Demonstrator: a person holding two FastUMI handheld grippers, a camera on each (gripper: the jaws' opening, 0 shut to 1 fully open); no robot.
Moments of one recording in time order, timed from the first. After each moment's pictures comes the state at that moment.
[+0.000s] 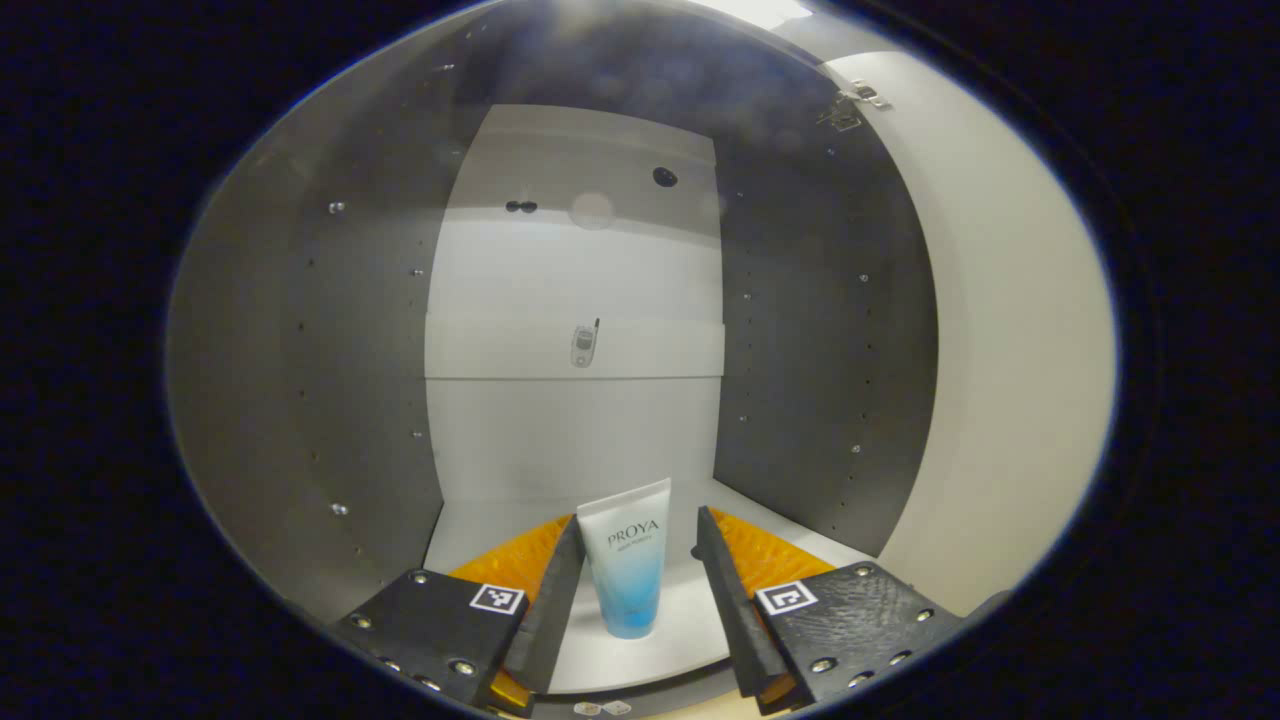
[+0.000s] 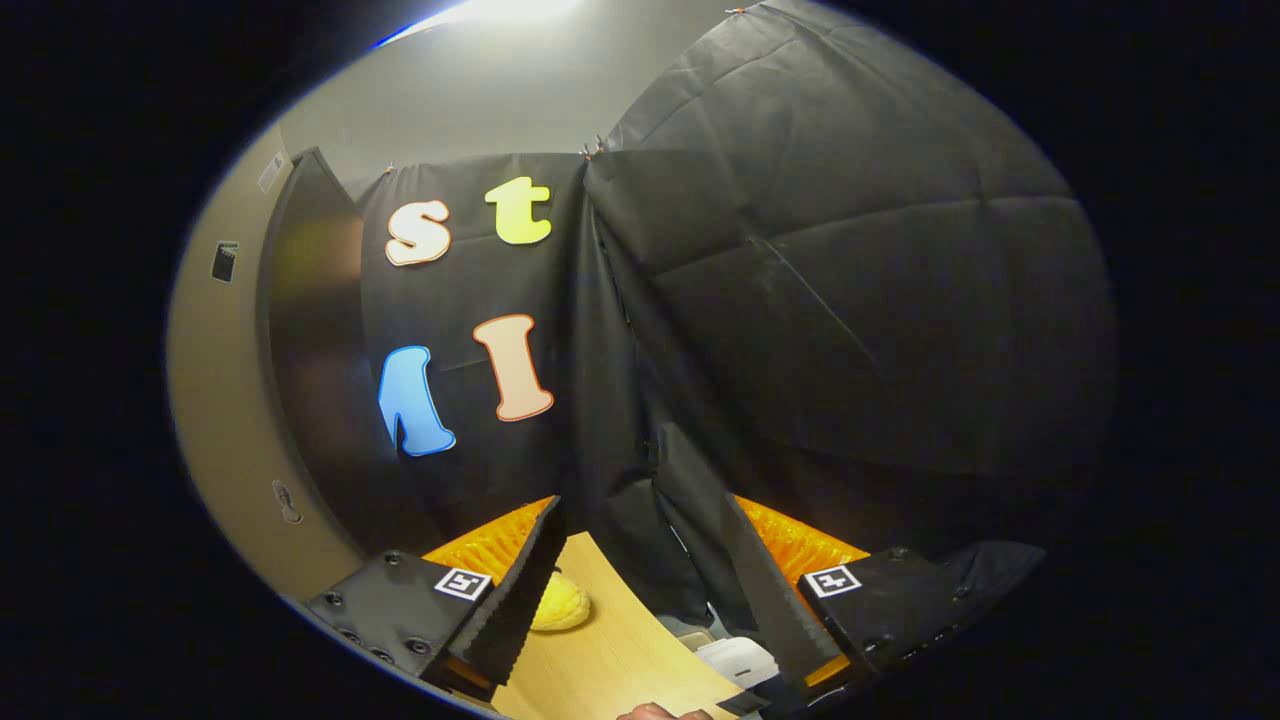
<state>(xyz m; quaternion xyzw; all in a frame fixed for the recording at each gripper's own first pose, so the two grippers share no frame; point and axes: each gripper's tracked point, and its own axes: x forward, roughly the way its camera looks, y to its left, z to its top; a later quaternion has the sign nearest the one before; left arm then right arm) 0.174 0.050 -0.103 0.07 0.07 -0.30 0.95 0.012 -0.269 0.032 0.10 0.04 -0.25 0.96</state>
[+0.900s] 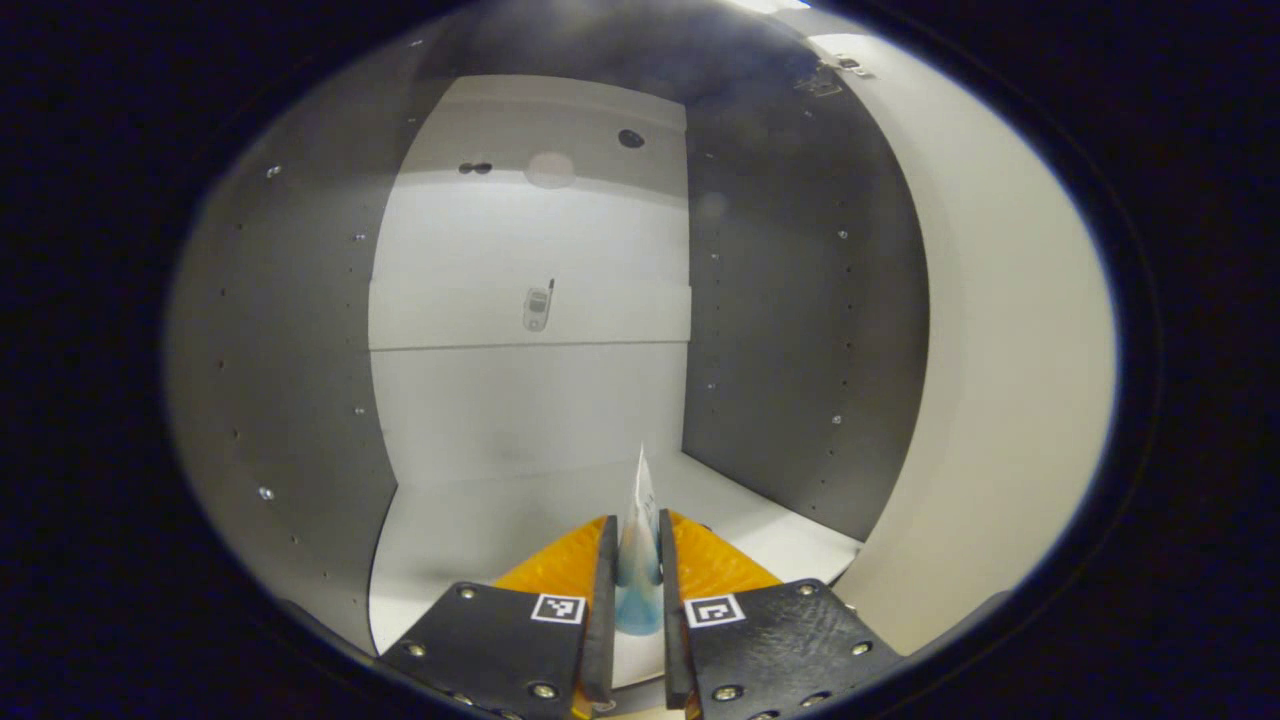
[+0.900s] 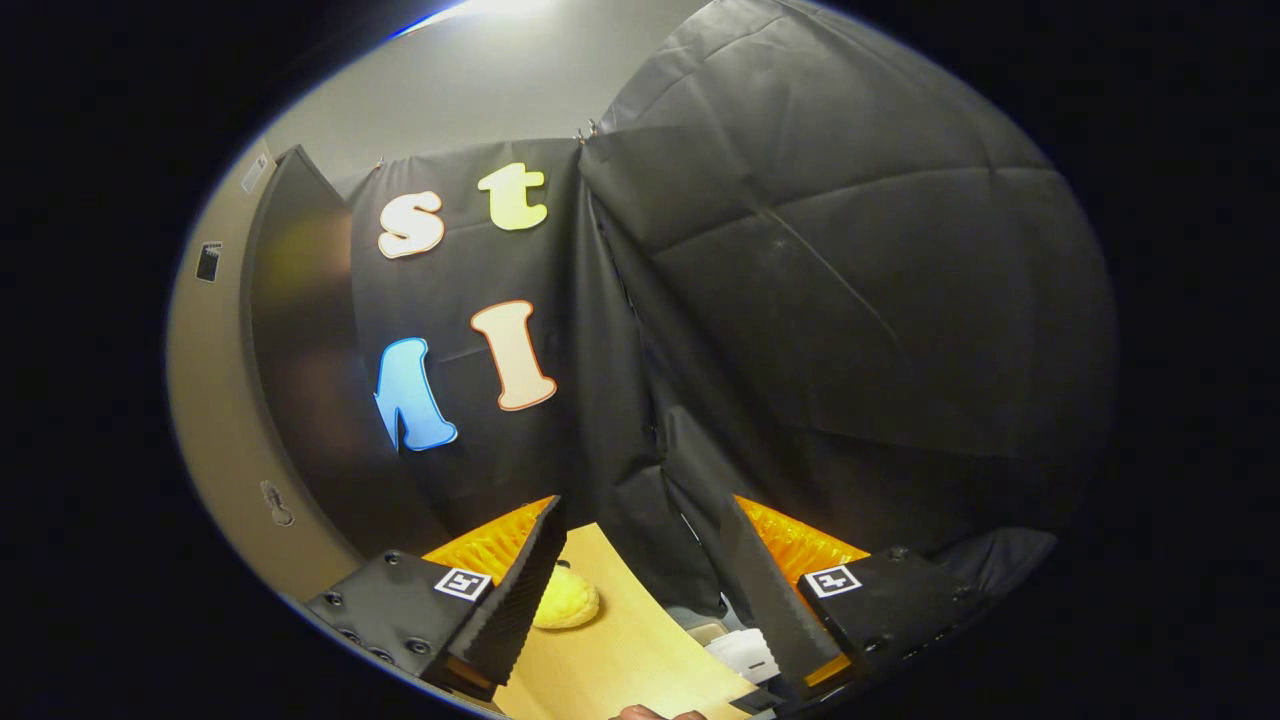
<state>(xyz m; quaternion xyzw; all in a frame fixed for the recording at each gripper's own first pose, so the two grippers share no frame) 0.164 0.031 -0.127 0.09 0.12 -0.35 0.92 0.029 -0.269 0.018 0.11 0.07 -0.24 0.96</state>
